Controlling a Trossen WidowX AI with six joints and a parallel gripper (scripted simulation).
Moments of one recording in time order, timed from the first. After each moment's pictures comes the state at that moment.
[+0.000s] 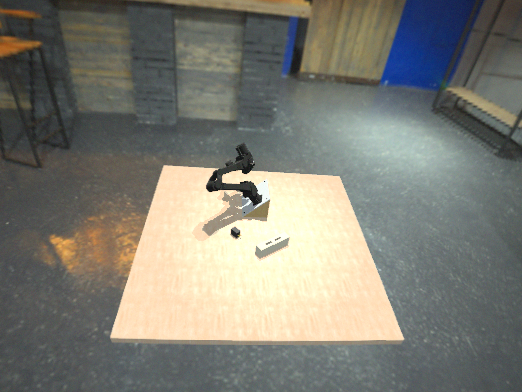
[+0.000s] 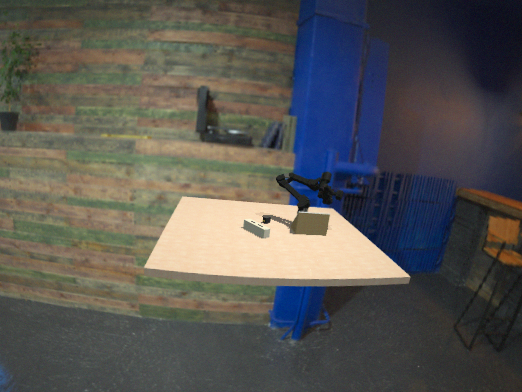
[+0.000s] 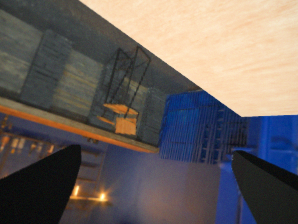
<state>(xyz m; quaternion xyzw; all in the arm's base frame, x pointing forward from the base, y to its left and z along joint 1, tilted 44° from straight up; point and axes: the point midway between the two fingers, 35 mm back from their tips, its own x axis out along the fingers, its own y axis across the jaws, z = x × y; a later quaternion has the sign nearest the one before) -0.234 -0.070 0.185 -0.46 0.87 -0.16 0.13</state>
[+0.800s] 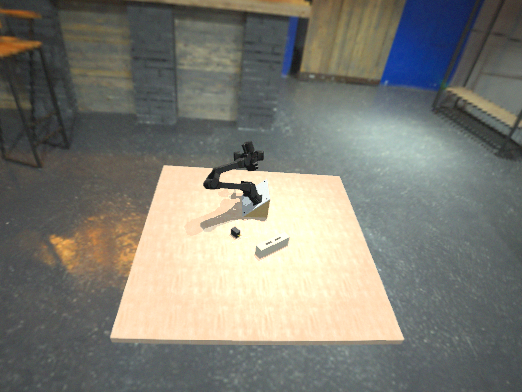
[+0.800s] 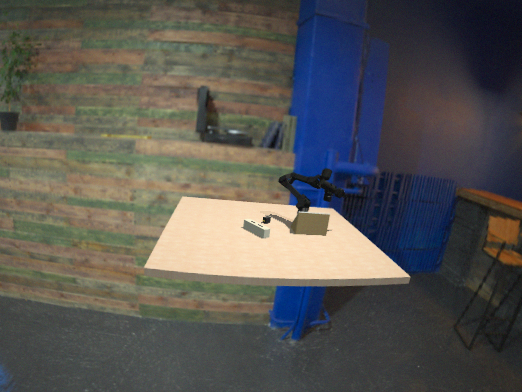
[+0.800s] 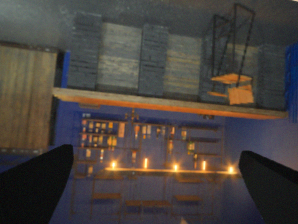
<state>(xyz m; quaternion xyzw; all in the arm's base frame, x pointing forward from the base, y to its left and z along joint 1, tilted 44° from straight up) -0.262 0.010 0.167 -0.24 0.90 -0.31 0.20</state>
